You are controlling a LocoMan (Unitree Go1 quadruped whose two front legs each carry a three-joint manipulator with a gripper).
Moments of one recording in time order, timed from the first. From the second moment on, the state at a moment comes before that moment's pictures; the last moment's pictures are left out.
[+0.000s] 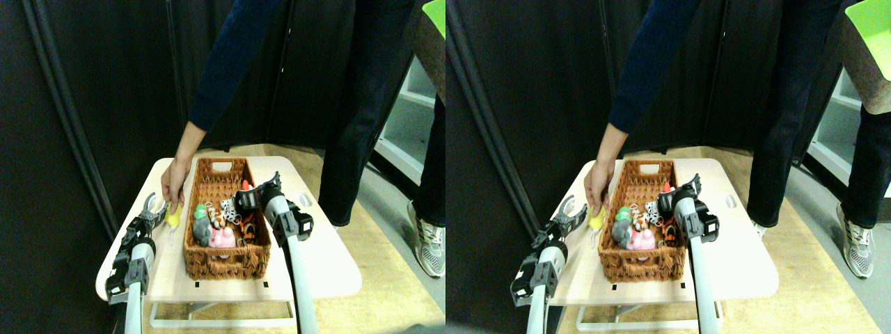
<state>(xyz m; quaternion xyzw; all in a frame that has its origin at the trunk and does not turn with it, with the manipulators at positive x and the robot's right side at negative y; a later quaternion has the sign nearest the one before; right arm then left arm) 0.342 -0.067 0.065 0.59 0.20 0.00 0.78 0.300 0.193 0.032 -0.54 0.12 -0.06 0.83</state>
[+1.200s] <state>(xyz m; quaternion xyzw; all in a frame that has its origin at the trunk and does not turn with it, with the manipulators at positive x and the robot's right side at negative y) 0.332 -0.152 0.055 0.60 0.02 -0.10 0.79 0.313 0.172 0.026 -0.52 0.16 -0.04 0.84</state>
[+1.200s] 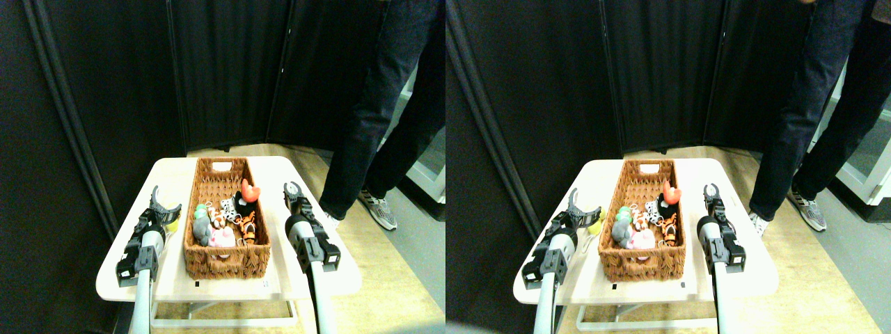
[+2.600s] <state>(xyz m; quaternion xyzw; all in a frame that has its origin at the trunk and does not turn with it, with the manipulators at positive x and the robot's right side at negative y) 0.334 -0.140 0.043 0.57 0.03 -0.12 0.81 0.334 0.179 -0.037 -0.57 0.16 0.03 0.81</state>
